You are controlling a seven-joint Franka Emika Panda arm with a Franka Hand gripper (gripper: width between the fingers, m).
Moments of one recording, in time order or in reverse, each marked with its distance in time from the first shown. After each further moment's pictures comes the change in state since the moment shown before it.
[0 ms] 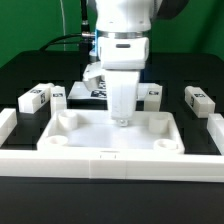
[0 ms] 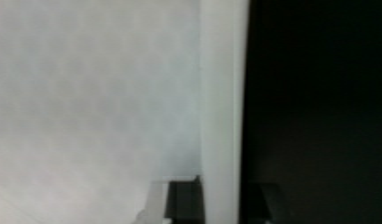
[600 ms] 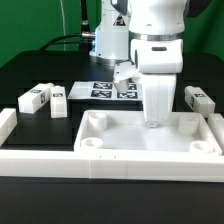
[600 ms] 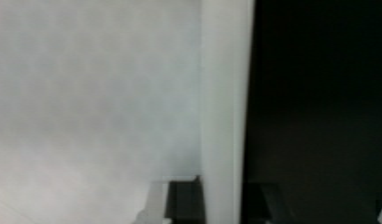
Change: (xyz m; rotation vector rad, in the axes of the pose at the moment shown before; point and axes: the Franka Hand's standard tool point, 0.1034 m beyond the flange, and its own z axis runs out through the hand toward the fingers) arm 0.036 0.001 0.000 0.024 0.002 -0.015
